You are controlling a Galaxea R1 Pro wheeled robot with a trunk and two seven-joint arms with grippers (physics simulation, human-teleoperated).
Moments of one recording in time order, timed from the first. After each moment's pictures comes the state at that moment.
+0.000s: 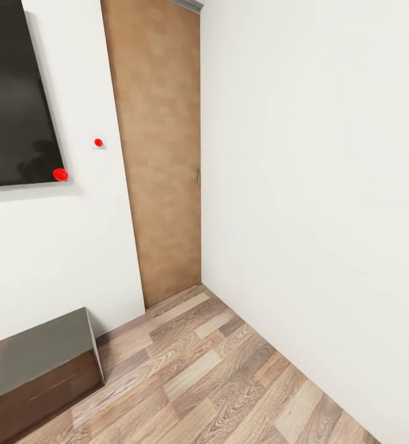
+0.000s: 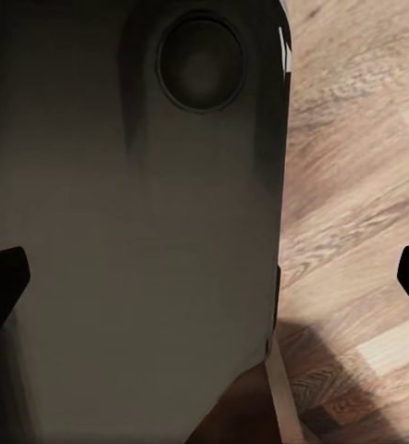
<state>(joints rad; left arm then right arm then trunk) -0.01 -0.01 0.00 -0.02 0.00 -0.07 -0.01 0.01 -0.01 0.01 0.01 -0.01 0.00 0.00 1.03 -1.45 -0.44</state>
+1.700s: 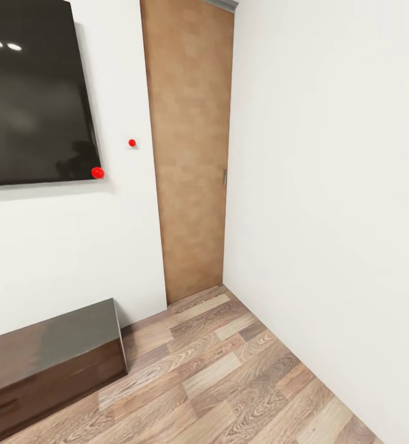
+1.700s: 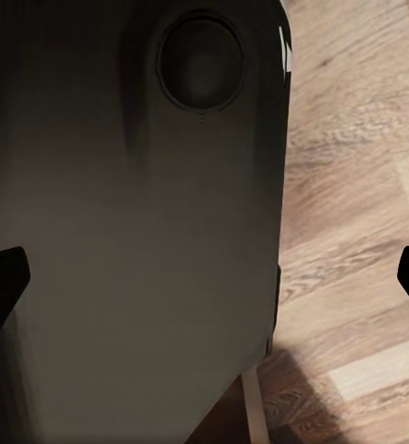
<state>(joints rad) -0.01 -0.01 0.00 -0.02 0.00 -0.07 -0.01 0.01 -0.01 0.01 0.01 -0.01 0.00 -0.01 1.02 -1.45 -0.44</state>
